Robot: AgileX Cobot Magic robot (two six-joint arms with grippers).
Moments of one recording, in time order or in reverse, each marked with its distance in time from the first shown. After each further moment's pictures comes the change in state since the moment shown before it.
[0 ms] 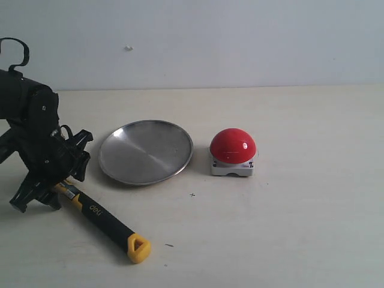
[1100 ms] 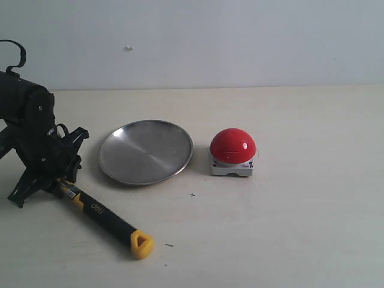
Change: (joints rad) left arm 0.033 0.033 -0.015 0.019 -0.035 0.021; right arm 0.000 0.000 0.000 0.000 0.000 0.000
